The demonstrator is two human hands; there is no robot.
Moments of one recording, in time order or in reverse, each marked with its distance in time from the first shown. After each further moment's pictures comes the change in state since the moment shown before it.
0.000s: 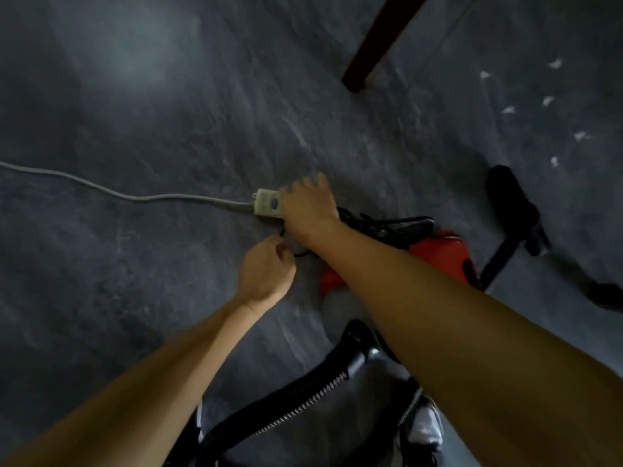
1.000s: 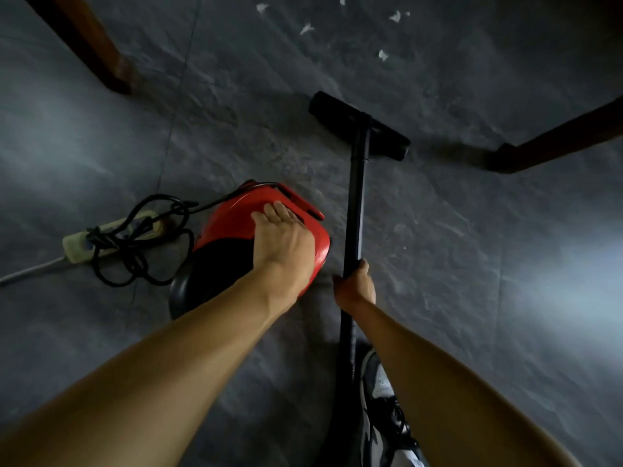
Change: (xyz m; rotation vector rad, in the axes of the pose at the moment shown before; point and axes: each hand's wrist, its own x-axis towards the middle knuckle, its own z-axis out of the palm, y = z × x) left_hand -0.088 0.212 0.223 1.399 -0.191 0.587; right_hand -0.234 0.175 0.292 1.491 -0.045 1.190
